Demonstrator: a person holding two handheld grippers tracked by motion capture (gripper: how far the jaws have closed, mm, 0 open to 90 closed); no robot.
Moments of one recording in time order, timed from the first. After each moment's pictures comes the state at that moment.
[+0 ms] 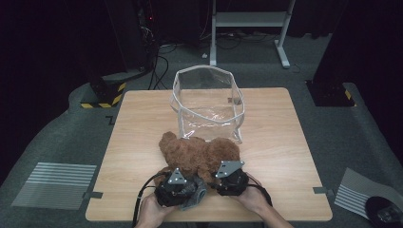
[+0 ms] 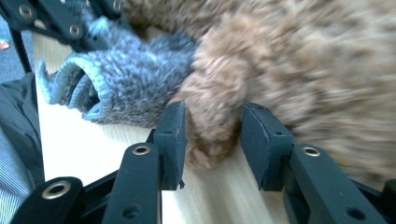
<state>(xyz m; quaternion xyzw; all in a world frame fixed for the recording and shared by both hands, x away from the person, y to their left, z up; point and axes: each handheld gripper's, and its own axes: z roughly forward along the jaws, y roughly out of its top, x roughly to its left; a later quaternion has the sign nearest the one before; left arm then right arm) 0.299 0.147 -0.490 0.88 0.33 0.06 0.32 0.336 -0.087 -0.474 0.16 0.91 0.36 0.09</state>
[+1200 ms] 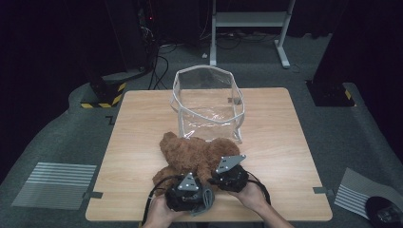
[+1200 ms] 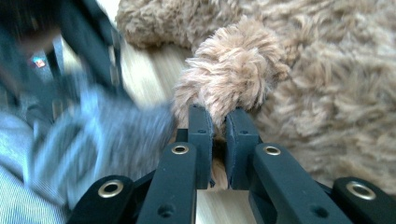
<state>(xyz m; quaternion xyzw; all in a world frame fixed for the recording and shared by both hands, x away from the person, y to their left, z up) 0.290 0.134 -0.474 0.89 0.28 0.05 0.35 0.343 -0.090 -0.462 0.18 0.91 0.38 0.04</state>
